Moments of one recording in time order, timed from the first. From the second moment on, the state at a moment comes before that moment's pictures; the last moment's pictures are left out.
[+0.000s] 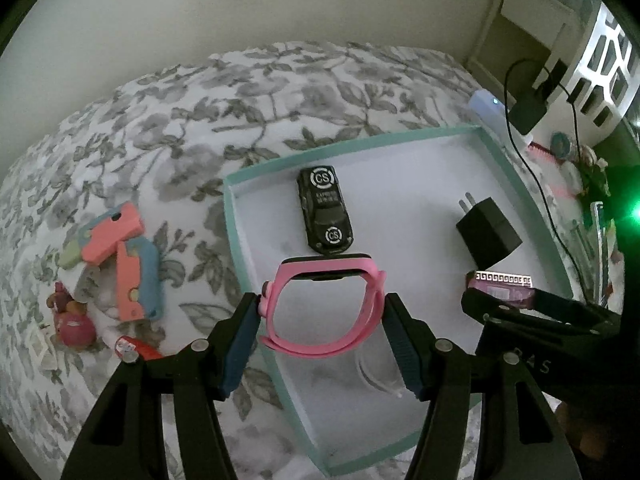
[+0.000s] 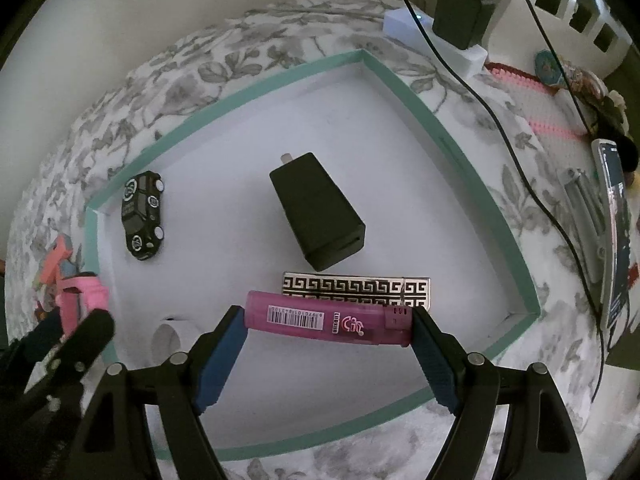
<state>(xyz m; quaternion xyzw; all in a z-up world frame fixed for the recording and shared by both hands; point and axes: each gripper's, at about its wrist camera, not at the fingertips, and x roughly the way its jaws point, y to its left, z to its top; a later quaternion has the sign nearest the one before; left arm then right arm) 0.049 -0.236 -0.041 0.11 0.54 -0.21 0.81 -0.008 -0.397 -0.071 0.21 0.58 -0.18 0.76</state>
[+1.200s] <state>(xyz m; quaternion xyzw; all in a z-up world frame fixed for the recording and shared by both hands) 0.085 -0.156 -0.027 0.01 0.54 -0.10 0.84 -0.004 -0.391 -0.070 0.21 0.56 -0.17 0.79</state>
